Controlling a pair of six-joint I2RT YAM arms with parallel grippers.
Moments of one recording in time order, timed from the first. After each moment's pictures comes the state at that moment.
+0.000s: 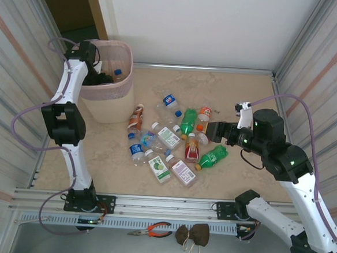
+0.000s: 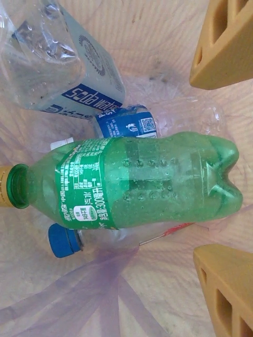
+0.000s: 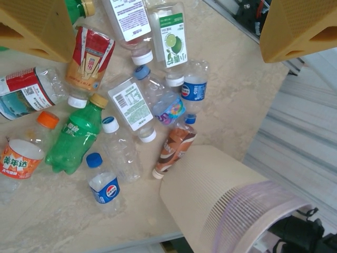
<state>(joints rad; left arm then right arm) 0.05 2.06 2.06 -1.27 0.07 -0.09 0.53 0.81 1.21 -0.90 -0.20 0.51</state>
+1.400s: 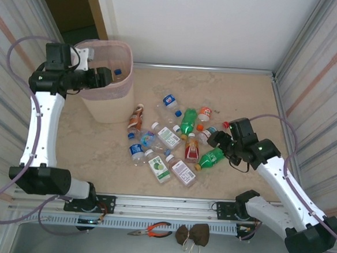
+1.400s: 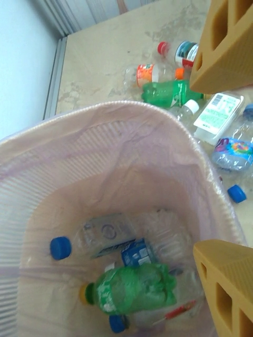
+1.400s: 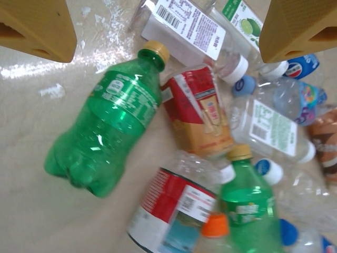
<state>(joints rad) 0.04 1.39 1.68 -1.02 0.44 -0.15 0.45 0.92 0.85 -0.95 -0.05 1.00</state>
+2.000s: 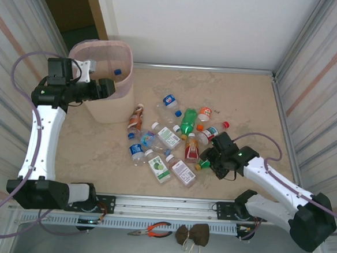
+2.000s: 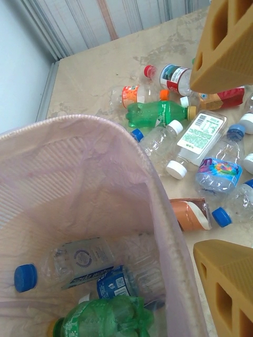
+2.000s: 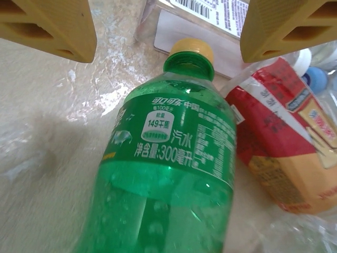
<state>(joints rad) 0.04 1.26 1.48 -0.95 0.52 -0.19 0.65 1.02 0.61 -0.76 -0.06 1.38</state>
